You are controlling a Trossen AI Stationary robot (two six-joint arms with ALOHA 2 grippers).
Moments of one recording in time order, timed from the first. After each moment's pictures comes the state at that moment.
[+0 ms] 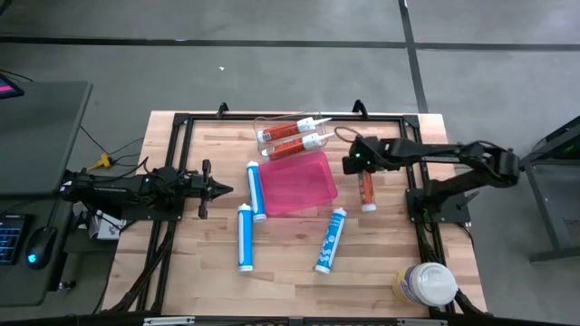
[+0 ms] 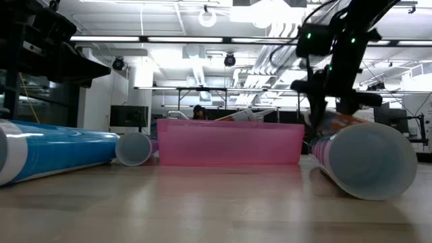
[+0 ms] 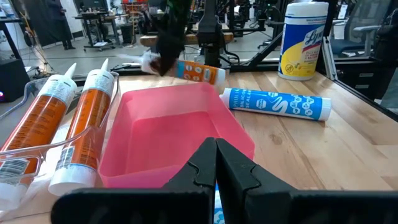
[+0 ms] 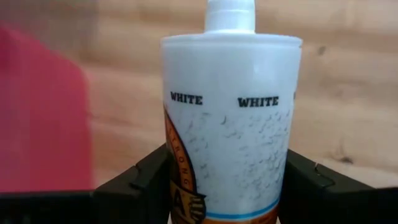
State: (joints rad) left arm -0.03 0.12 0.02 0.01 -0.07 0.05; right arm -0.39 1.28 0.73 -0.66 0.25 1.05
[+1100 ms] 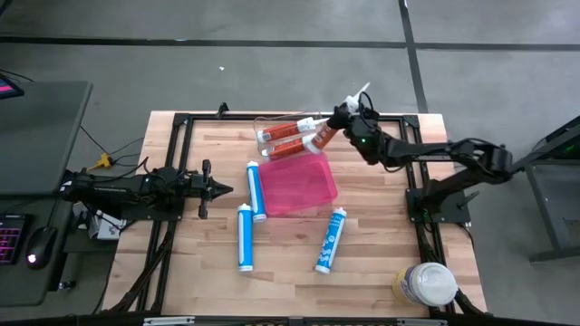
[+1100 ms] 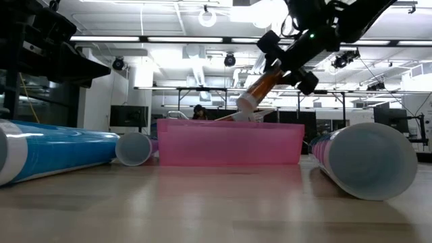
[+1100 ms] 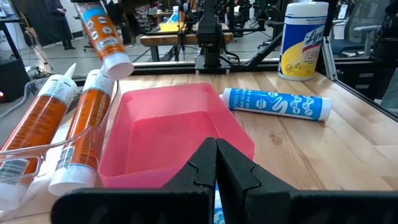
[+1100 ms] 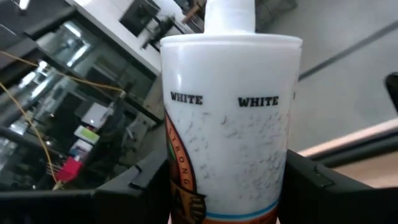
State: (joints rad) left arm -0.03 0.12 0.02 0.01 -0.07 0.05; right arm -0.38 1.38 0.74 0.42 0.78 1.01
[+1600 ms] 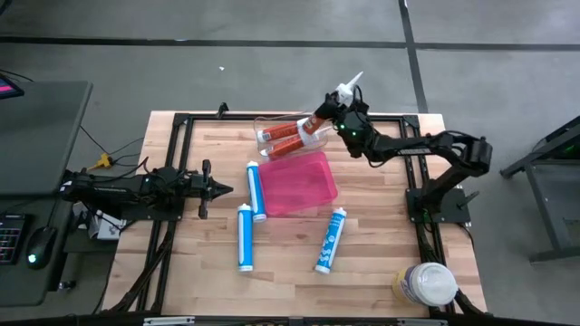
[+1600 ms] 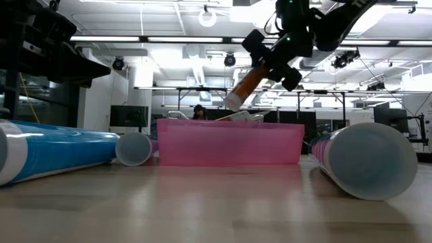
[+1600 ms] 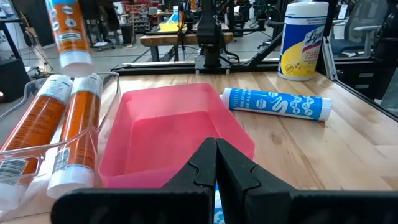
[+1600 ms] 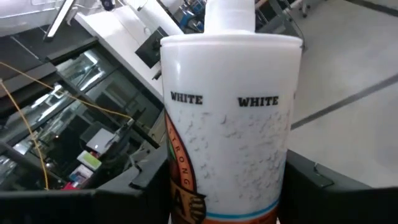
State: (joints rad) left arm -0.03 0.12 0.02 0.01 -0.07 0.05; right arm -0.40 1.57 0.86 0.68 0.85 0.79
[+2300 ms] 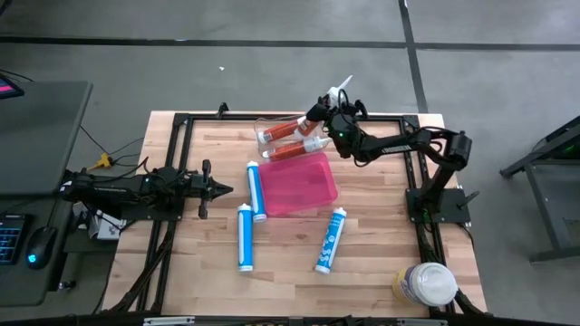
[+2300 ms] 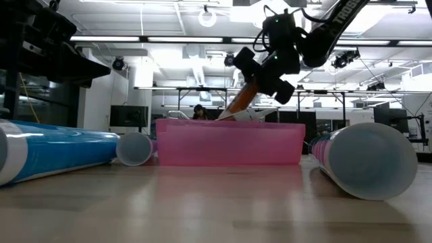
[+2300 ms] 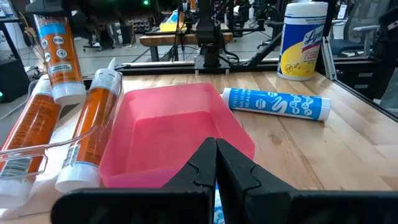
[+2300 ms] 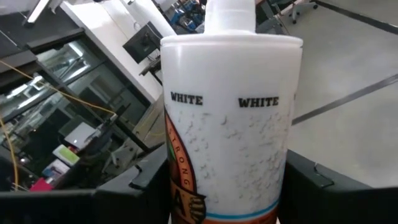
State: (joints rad) left arm -0.03 0.12 0.02 0.01 -0.07 0.05; right arm -0.41 1.74 0.91 0.77 0.86 0.75
